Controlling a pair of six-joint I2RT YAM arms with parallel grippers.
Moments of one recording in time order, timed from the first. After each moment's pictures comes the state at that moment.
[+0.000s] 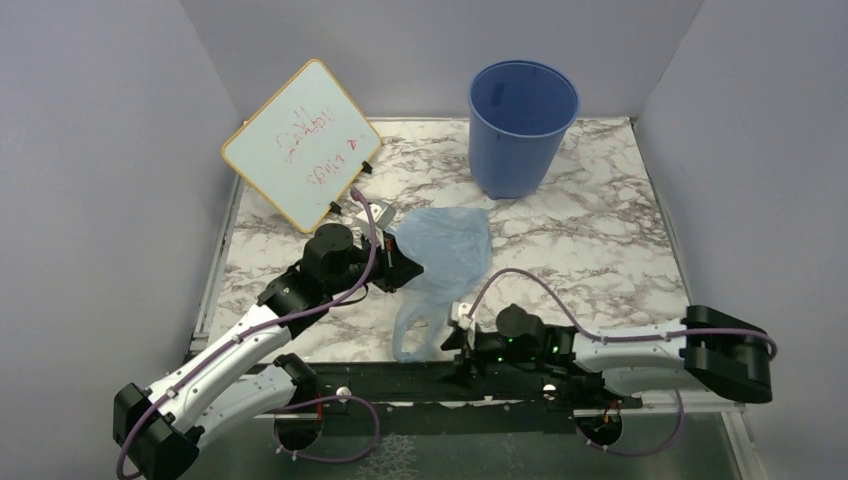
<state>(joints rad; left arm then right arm) -0.71 0.84 0.69 -0.17 0.32 -0.47 1.17 1.07 0.23 0.47 -0.32 0.18</state>
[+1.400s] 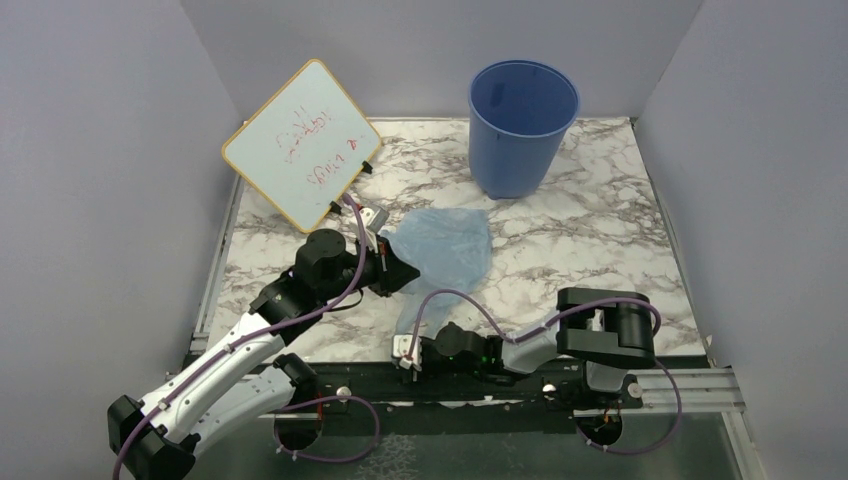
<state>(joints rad) -0.71 0.78 0.67 -0.20 0.32 -0.51 1.41 1.76 0.50 0.85 -0.07 -0.22</state>
